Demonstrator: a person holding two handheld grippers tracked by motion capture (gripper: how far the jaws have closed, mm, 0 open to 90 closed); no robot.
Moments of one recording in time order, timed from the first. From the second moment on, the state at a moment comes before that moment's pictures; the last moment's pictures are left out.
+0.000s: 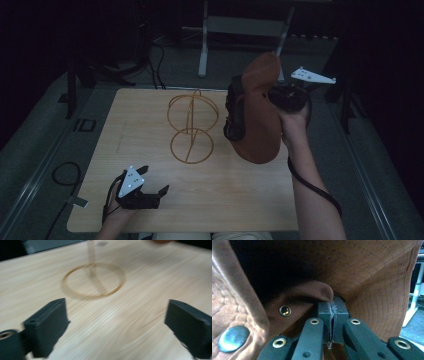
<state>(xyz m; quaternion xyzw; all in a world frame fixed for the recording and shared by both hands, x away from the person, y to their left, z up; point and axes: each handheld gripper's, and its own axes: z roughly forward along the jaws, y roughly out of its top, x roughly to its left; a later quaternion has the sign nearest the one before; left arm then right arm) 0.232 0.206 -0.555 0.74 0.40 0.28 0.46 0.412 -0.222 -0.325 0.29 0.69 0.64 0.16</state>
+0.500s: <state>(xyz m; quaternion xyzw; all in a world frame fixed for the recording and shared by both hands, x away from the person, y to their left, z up) 0.221 0.264 -0.569 0.67 0.53 0.32 0.41 0.432 -0.155 -0.297 0.28 0.71 0.63 0.15</state>
